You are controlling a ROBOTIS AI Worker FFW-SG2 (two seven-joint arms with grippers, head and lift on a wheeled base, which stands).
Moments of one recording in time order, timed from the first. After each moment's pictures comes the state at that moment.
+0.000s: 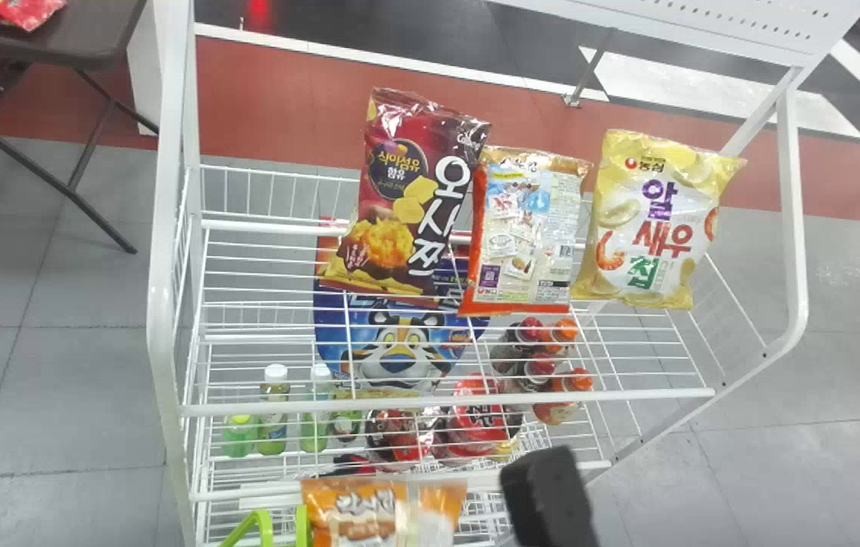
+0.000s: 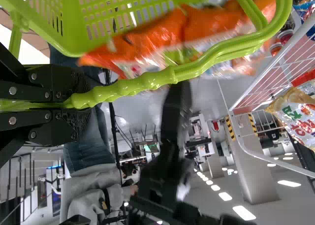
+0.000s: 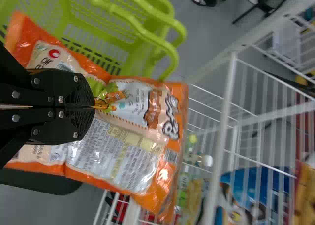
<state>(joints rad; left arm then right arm) 0.76 0.06 -0.10 -2.42 0.21 1.41 -1.03 0.77 -0.23 0.06 -2.75 -0.24 1.56 0.23</state>
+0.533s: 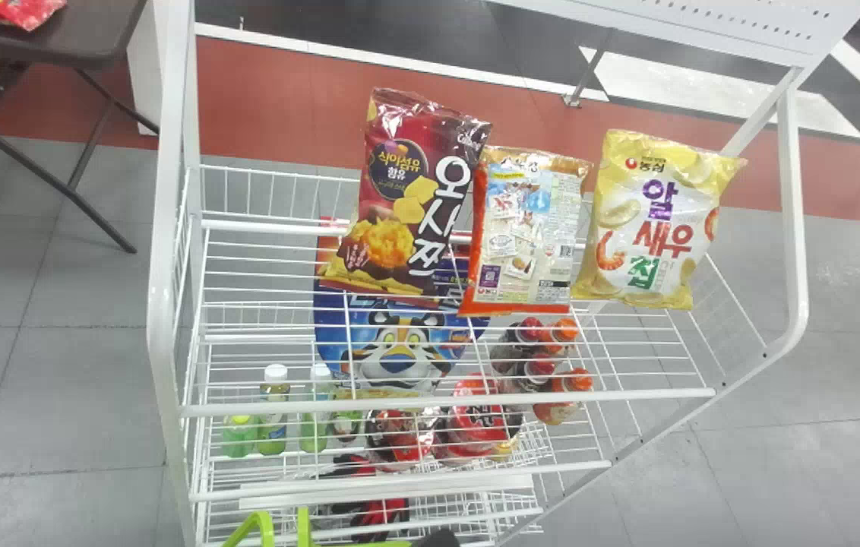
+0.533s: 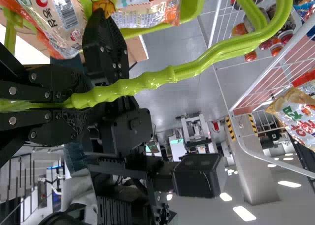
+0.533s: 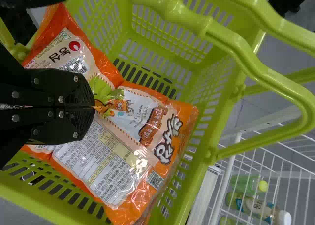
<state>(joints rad) 0.76 0.06 -0.10 -2.42 0.21 1.41 -1.03 0.72 -0.26 0.26 -2.58 -0.18 1.56 0.19</state>
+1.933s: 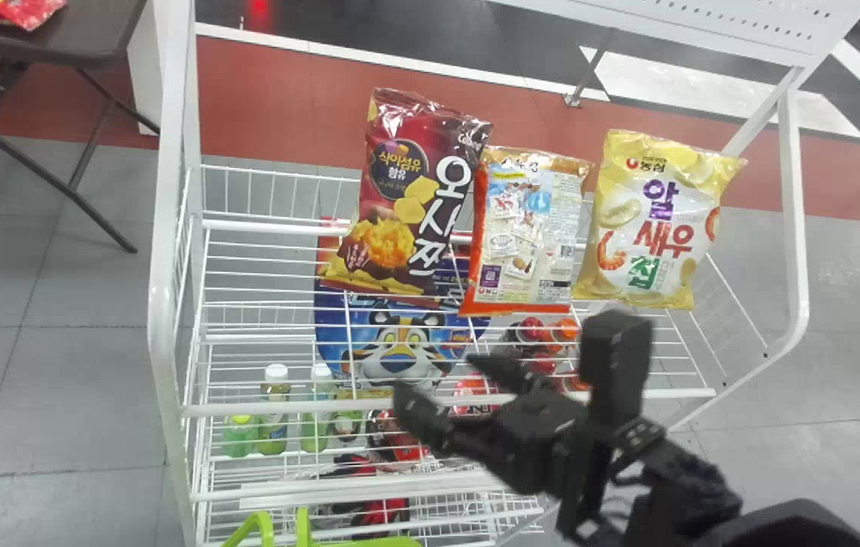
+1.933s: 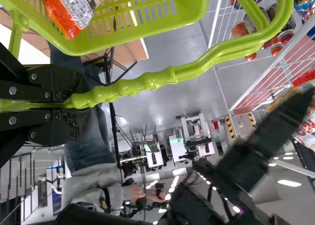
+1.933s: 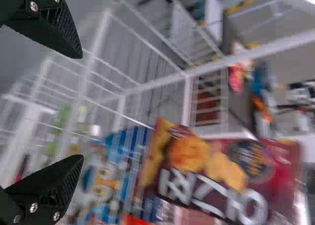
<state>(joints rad) 0.77 0.06 -0.10 -2.41 0.21 1.41 -1.03 0.62 -0.13 -0.16 -2.51 -0.23 0.82 0.33</state>
